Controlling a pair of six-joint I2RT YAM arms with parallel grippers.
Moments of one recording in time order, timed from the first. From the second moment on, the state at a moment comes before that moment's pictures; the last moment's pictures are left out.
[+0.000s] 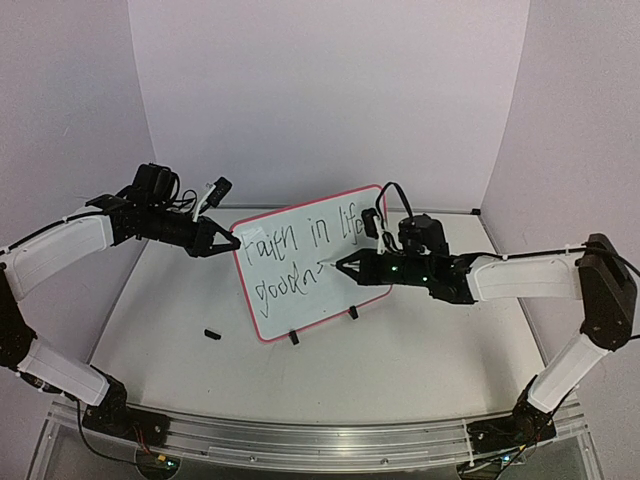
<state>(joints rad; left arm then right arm) -0.41 1.35 1.13 -0.50 0.69 0.09 0.76 1.61 0.94 0.27 -0.24 0.54</state>
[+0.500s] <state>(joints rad) -0.41 1.35 1.13 -0.50 0.69 0.09 0.76 1.62 0.90 0.28 -0.26 0.55</state>
